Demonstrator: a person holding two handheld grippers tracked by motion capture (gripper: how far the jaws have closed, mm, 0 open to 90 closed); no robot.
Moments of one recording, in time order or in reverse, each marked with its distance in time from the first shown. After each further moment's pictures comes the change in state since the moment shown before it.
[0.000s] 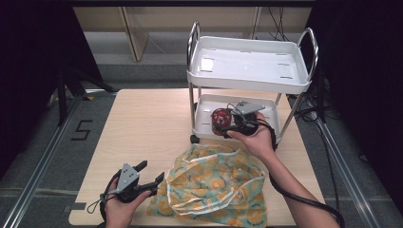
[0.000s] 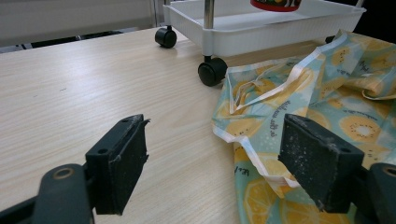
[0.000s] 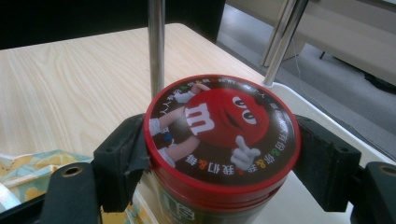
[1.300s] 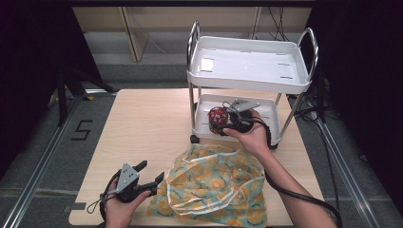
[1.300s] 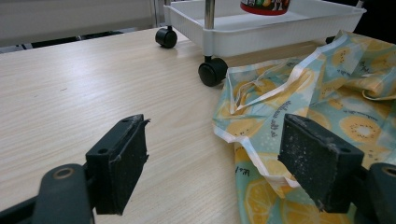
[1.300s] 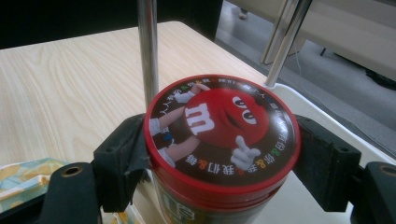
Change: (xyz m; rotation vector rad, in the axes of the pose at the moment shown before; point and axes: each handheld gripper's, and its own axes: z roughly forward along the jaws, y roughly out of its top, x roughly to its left) left arm 0.001 0.000 0.000 -0.006 -0.004 -0.001; right arm -0.004 0.004 0.017 -0.001 -0.009 -0.026
